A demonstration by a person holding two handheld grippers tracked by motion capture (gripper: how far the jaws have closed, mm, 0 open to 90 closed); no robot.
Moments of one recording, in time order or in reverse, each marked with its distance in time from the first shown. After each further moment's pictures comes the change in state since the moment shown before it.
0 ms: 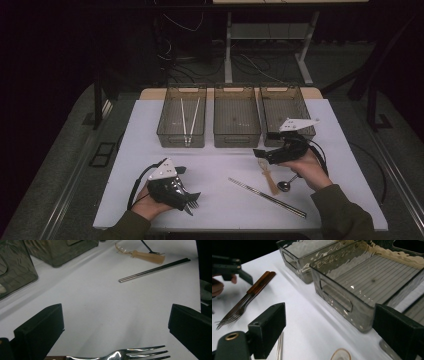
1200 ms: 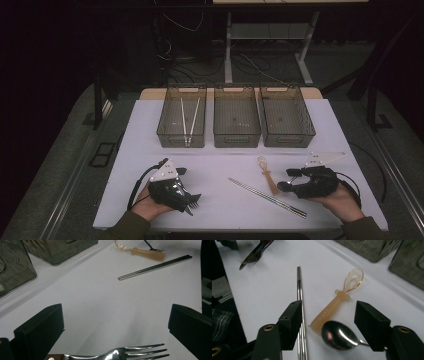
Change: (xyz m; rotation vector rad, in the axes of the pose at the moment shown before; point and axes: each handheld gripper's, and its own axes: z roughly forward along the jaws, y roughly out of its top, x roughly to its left) left arm -0.004 -0.001 0.002 0.017 0.009 0.003; right arm 0.023 -0.075 -0.063 0.170 0.013 0.007
